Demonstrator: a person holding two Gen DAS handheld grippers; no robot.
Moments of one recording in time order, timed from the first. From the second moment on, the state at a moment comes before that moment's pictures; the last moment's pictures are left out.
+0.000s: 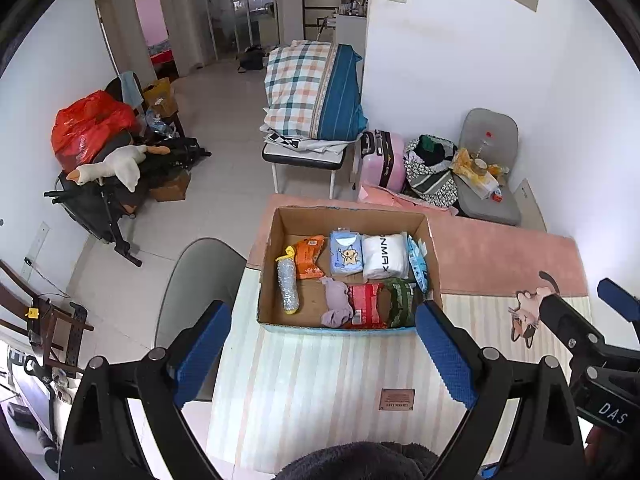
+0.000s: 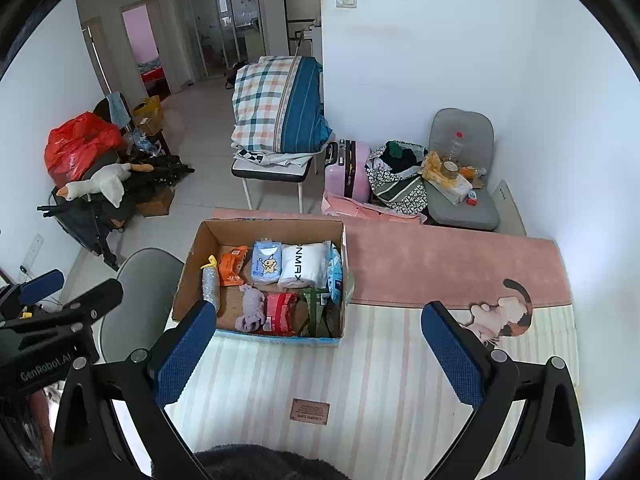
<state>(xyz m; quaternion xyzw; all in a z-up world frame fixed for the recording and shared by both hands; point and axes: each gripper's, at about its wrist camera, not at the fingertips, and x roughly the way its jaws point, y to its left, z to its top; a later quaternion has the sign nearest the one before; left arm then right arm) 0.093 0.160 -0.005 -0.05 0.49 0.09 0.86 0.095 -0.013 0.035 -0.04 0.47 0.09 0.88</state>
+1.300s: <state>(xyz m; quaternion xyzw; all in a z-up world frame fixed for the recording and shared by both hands) 0.081 0.155 0.005 -0.05 0.47 0.10 0.88 0.090 -0.031 0.048 -0.04 0.45 0.08 0.89</state>
